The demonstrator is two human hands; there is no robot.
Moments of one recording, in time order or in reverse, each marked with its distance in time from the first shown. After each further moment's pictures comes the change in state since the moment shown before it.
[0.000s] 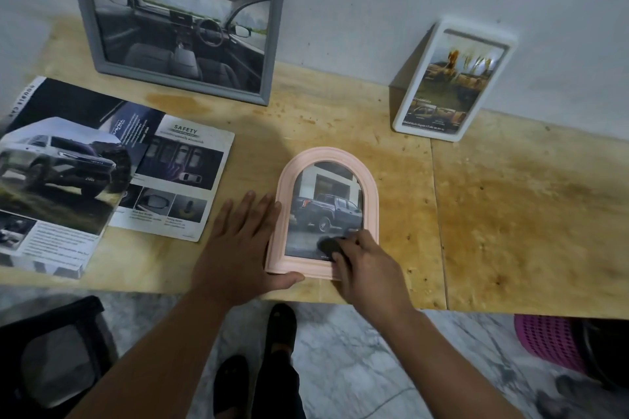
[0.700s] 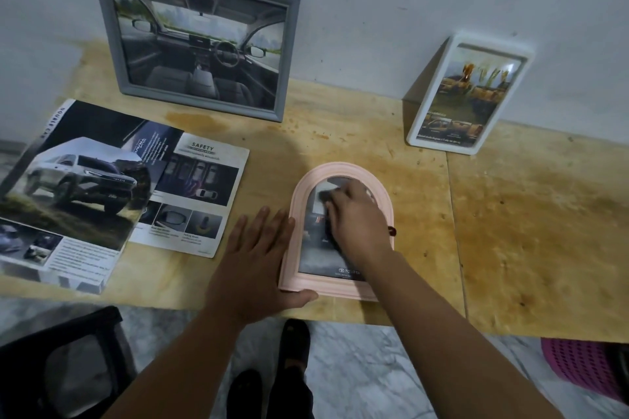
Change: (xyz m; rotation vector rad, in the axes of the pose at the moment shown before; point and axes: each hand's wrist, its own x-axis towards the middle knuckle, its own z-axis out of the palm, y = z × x) left_hand 0.000 0.001 -0.001 -0.023 0.030 0.010; right_hand 0.109 -0.019 0.003 0.009 0.067 -0.025
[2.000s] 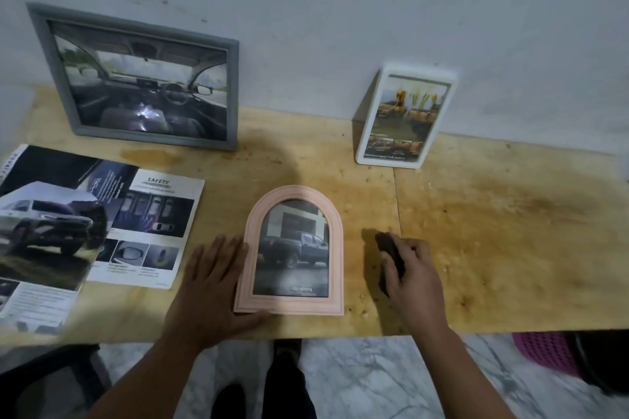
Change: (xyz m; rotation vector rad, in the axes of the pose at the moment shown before) left_hand 0.003 -0.001 0.000 -0.020 -0.071 -0.016; right_hand -0.109 0.120 -0.075 0.205 0.183 0.353
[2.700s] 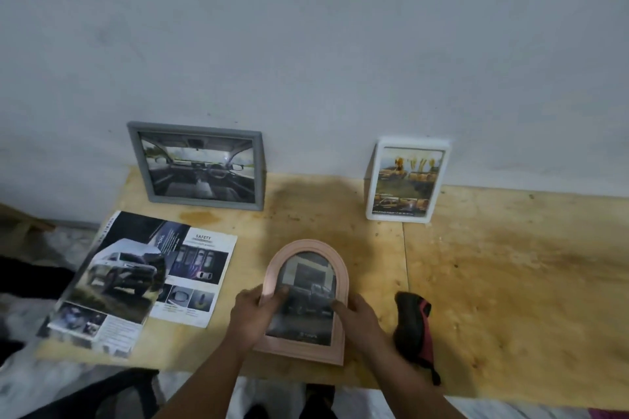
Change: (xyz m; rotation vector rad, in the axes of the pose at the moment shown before) left_hand 0.063 0.053 -0.059 -0.783 -0.129 -0.853; right_hand 0.030 -0.080 0.013 0.641 -0.607 0.501
